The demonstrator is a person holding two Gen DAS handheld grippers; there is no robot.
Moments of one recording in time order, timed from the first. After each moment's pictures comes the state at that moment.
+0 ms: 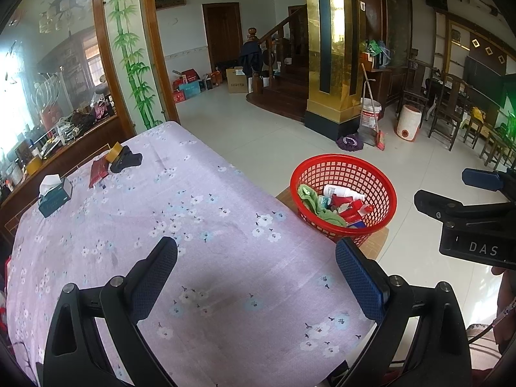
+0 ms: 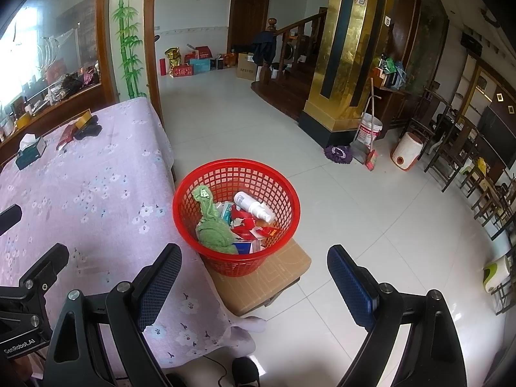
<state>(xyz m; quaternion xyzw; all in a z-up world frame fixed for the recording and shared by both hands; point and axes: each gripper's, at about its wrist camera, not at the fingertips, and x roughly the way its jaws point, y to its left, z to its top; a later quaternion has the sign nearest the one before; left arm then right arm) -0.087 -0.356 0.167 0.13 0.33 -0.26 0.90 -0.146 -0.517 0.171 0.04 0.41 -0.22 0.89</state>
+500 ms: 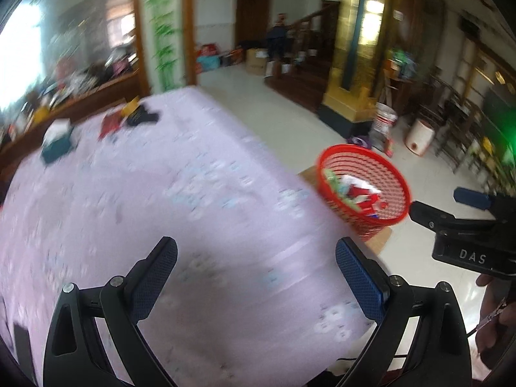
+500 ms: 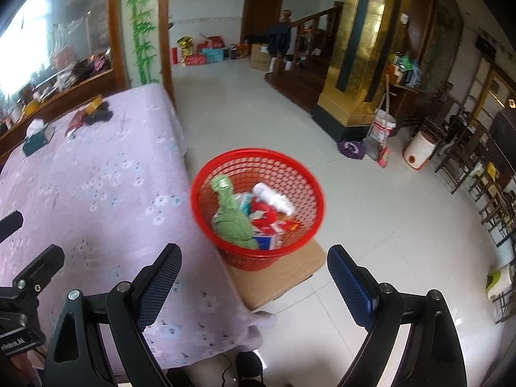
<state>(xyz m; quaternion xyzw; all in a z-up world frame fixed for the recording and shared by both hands) -0.065 -0.289 0.136 0.05 0.39 -0.22 0.89 -0.120 -0.493 0.153 0.03 0.44 -0.18 0.88</state>
